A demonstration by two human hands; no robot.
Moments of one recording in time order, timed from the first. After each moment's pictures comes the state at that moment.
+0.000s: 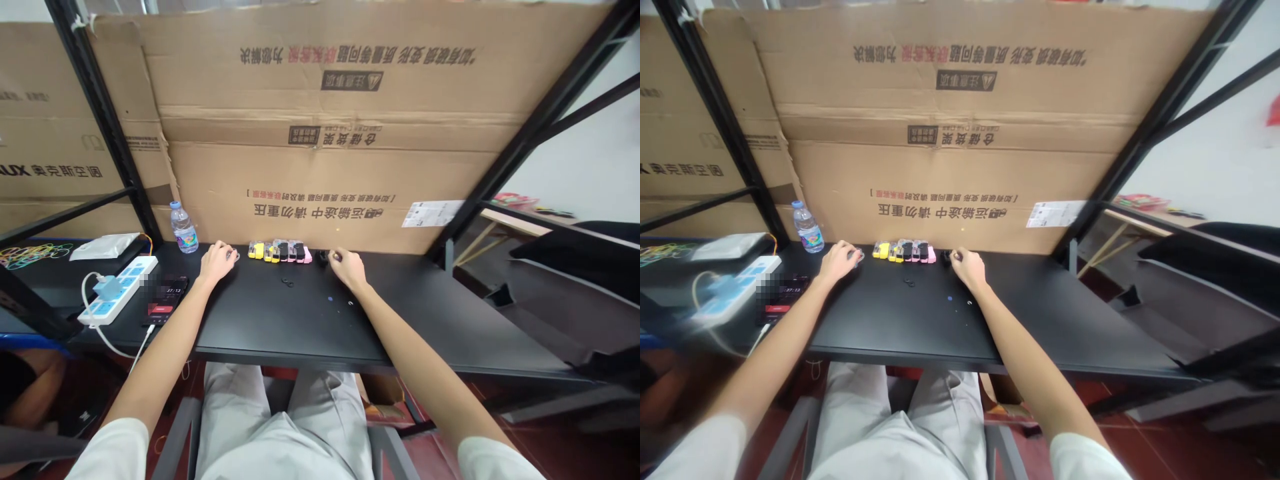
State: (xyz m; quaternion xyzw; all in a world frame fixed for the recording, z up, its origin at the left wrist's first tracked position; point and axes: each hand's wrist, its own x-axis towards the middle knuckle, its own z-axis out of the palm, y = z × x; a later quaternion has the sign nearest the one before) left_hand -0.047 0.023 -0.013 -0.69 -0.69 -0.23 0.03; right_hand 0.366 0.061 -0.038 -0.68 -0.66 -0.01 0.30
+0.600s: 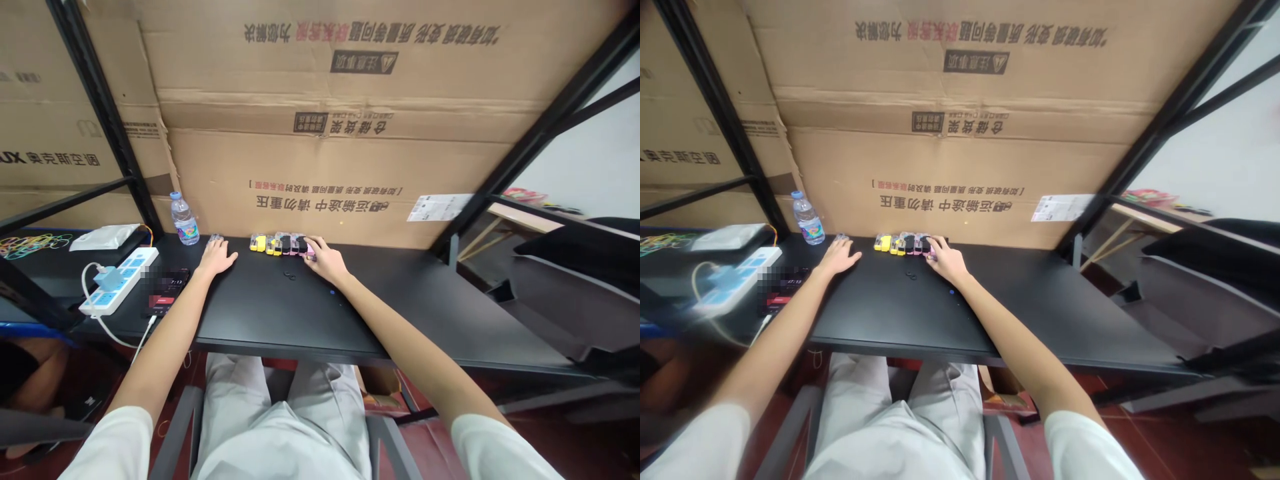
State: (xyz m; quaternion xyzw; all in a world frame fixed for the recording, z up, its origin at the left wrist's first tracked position) left_hand -0.073 0.054 -0.047 -0.72 -0.67 -0.15 0.02; right_hand 0.318 0.059 -0.041 -0.53 -0.81 -0.10 0.22
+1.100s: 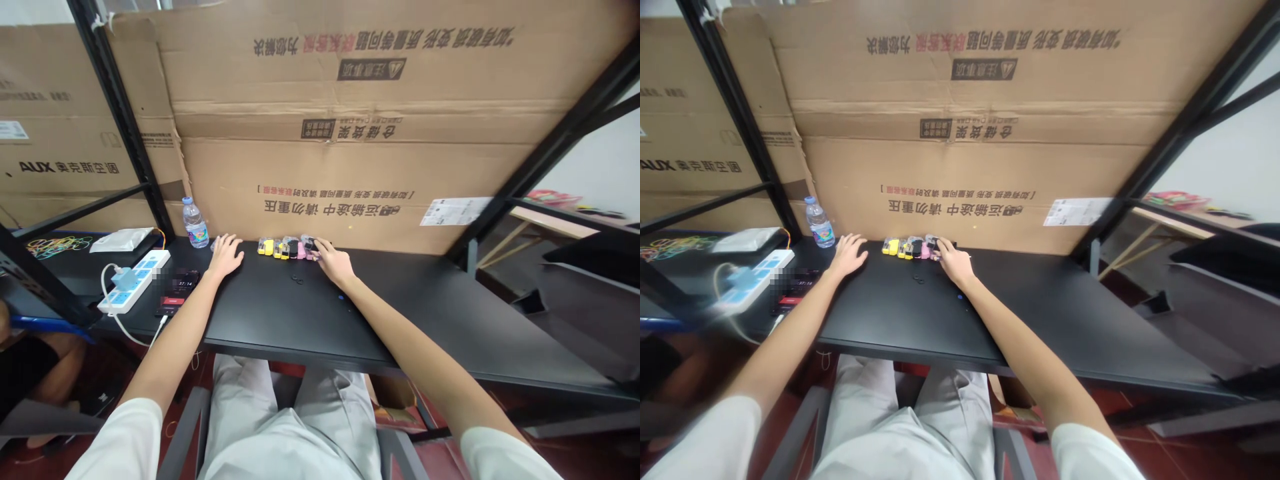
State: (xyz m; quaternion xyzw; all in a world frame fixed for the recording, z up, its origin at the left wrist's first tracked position) left_hand -0.061 0.036 -0.029 -0.73 -0.63 -0.26 0.04; right_hand 0.312 0.062 -0.031 -0.52 -0.82 -0.13 0.19
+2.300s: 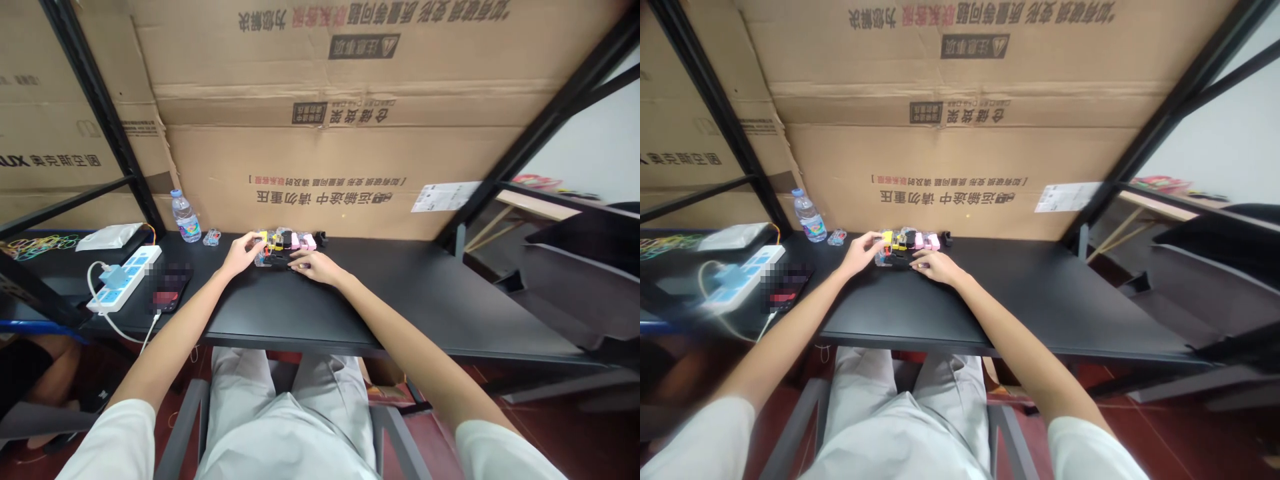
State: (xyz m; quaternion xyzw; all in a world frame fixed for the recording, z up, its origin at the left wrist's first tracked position) left_hand 0.002 0.015 -0.020 -0.73 -0.43 -0.49 -0.20; right_hand 0.303 0.036 -0.038 -0.35 -0.91 0.07 0.19
